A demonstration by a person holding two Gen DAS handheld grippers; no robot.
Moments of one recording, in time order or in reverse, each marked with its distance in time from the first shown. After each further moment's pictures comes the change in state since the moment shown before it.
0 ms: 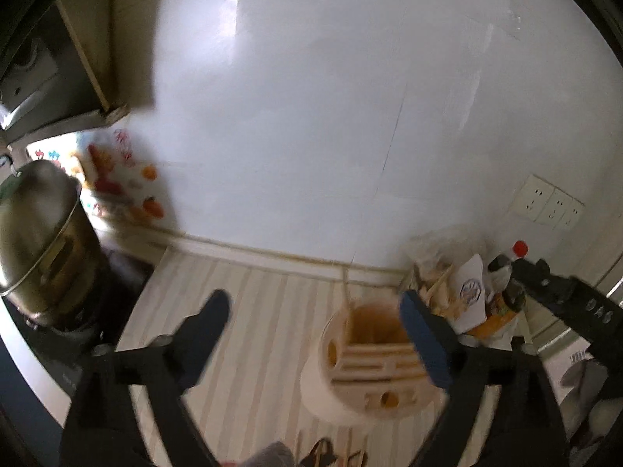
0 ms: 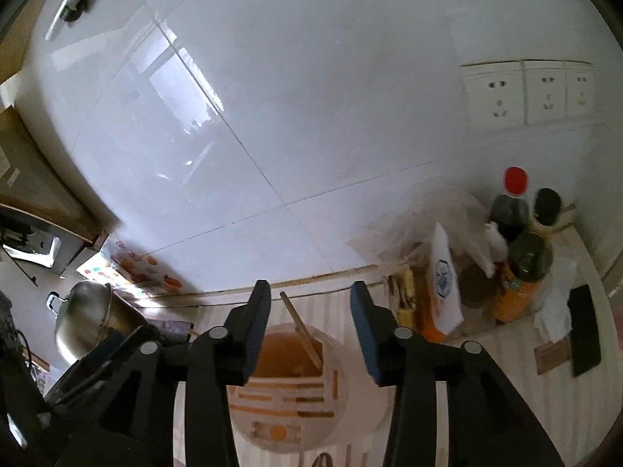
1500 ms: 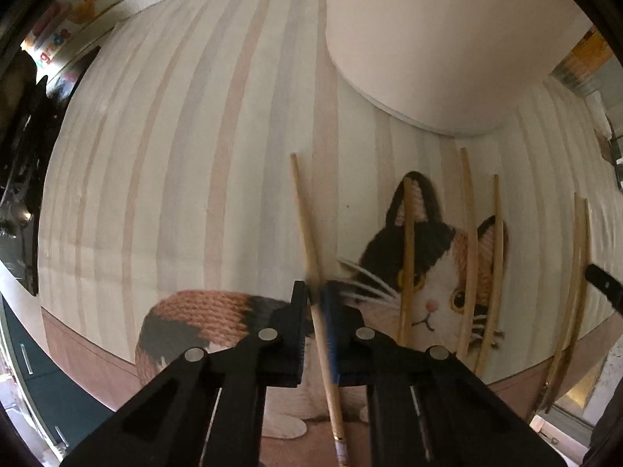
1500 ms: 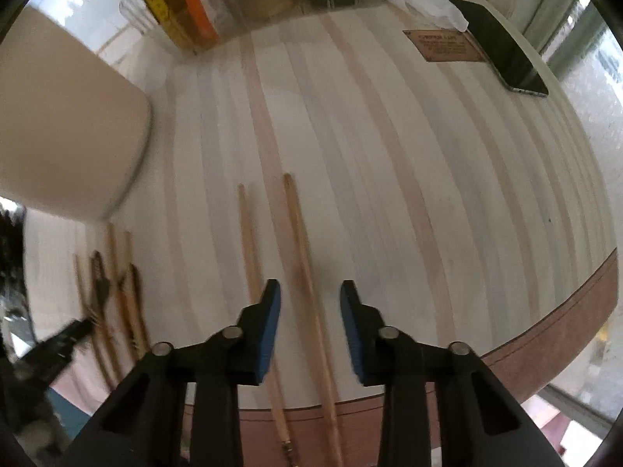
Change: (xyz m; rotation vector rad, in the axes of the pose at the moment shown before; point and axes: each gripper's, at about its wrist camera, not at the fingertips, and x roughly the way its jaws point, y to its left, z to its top) left arm 0.147 0.004 -0.280 0.159 0.675 0.105; right arm 0.044 -0.172 -0.267 0.129 0.550 -0.438
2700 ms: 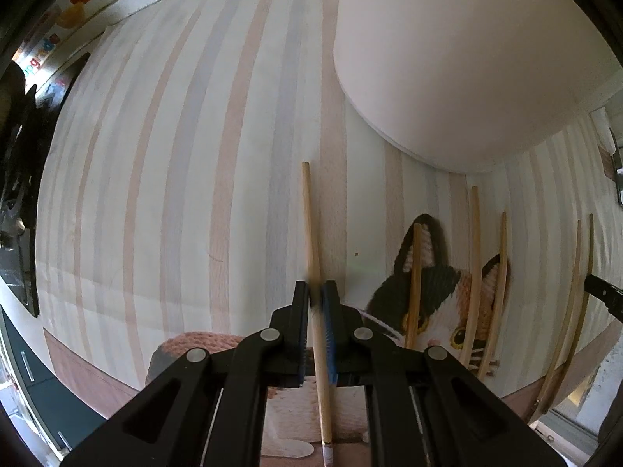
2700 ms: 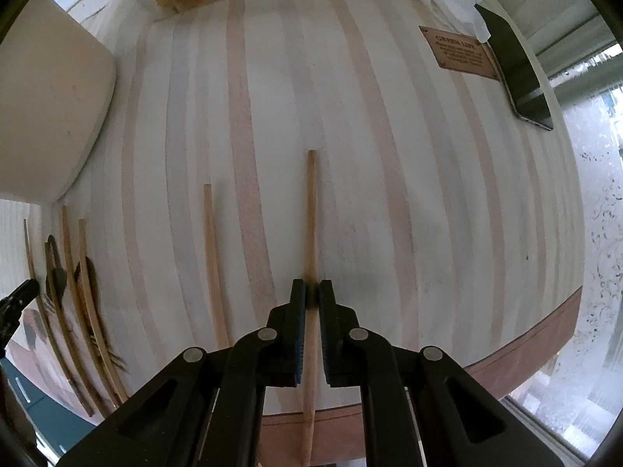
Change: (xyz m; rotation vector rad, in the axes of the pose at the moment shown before) left arm 0.010 0.020 0.053 -0.007 0.011 -0.012; right arm 0.031 0.022 0.065 -0.084 0.137 -0.147
